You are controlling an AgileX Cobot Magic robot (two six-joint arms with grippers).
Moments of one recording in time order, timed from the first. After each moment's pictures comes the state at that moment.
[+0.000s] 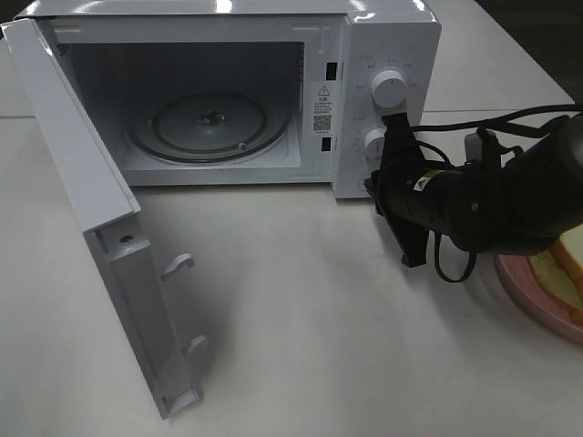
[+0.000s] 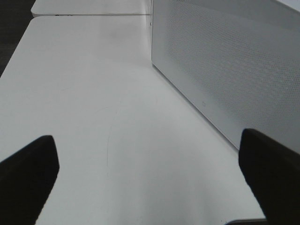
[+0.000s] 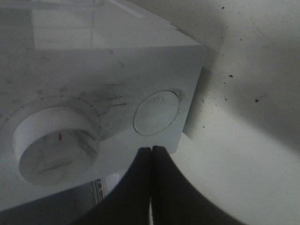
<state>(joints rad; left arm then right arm) 0.10 0.00 -0.50 -0.16 1.04 0.13 0.49 1.93 -0.74 0.41 -0.65 1.28</state>
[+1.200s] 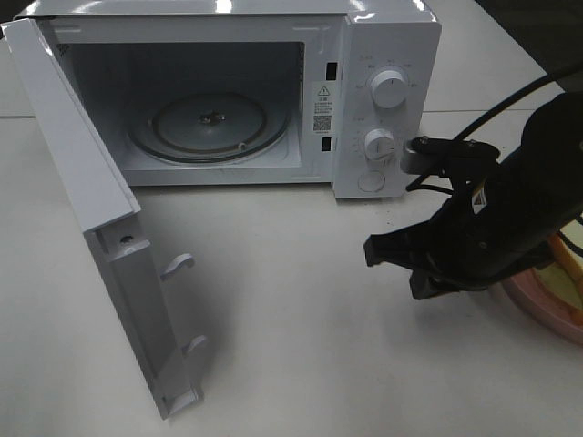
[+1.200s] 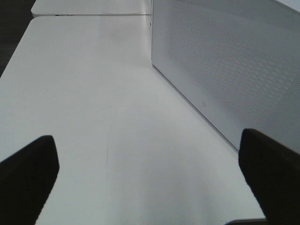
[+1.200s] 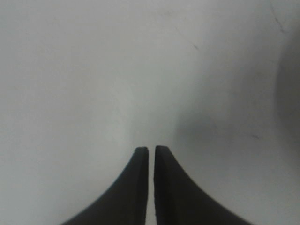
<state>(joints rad) 0.10 0.00 -0.50 -0.16 1.04 0.13 0.49 1.58 -0.72 0.01 0.41 0.39</state>
